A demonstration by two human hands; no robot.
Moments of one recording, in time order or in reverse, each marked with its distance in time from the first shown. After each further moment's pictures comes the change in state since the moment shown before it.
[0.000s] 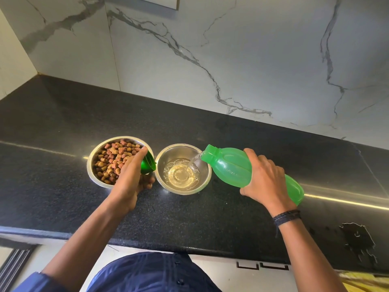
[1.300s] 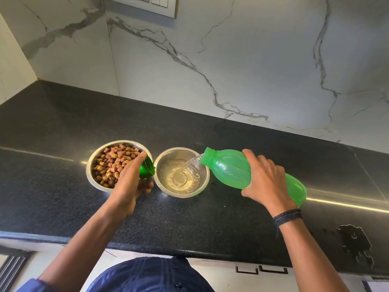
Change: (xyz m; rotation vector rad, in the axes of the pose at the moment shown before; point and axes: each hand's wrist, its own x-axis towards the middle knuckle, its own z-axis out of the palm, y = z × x) left_hand -0.003 -0.001 -0.001 -0.005 -0.016 -0.001; right_hand -0.002 0.000 -0.014 -0.063 -0.008 -0.008
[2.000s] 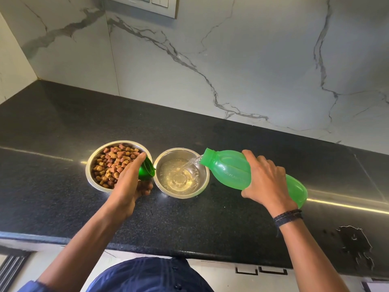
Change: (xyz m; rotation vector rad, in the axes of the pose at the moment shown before) left_hand -0.002 -0.001 -0.001 -0.015 -0.014 0.015; right_hand 0.001 -0.001 -0.002 -0.007 -0.018 0.006
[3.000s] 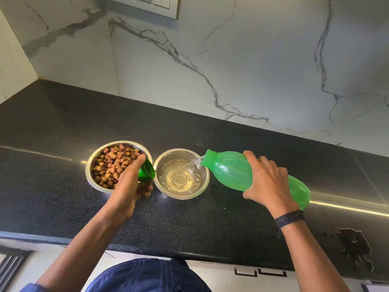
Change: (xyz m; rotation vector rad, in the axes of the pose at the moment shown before) left_hand -0.005 0.000 0.000 0.005 0.003 -0.009; right_hand 0.000 0.001 -0.006 -0.033 -0.033 0.015
